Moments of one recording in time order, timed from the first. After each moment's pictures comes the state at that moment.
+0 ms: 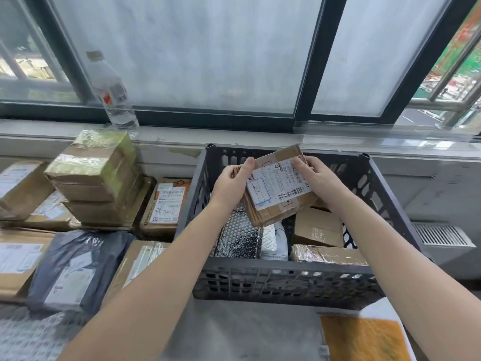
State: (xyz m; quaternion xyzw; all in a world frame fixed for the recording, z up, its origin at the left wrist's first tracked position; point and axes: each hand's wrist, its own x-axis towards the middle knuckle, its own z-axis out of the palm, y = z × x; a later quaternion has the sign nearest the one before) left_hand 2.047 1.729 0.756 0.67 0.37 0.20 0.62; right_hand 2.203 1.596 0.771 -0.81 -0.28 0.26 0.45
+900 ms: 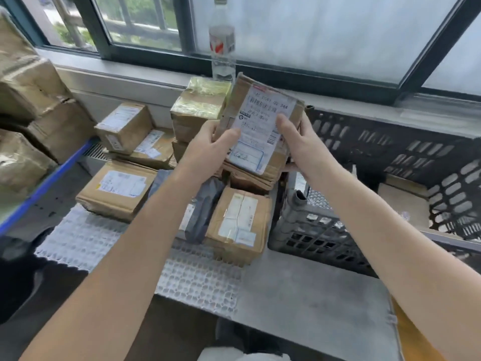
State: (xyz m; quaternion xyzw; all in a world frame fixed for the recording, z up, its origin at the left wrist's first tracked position) left_hand 1.794 1.820 0.790 0.71 0.41 0.25 0.51; right_hand 1.970 1.729 0.782 -0.70 -0.37 0.33 0.51
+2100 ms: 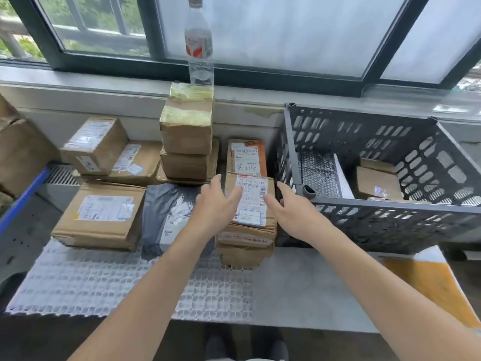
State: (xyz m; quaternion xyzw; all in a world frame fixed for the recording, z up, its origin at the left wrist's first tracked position) left_hand 1.770 1.826 0.710 0.78 0.43 0.05 0.44; right_hand 1.881 1.690 0.741 -0.87 -0.33 0.29 0.21
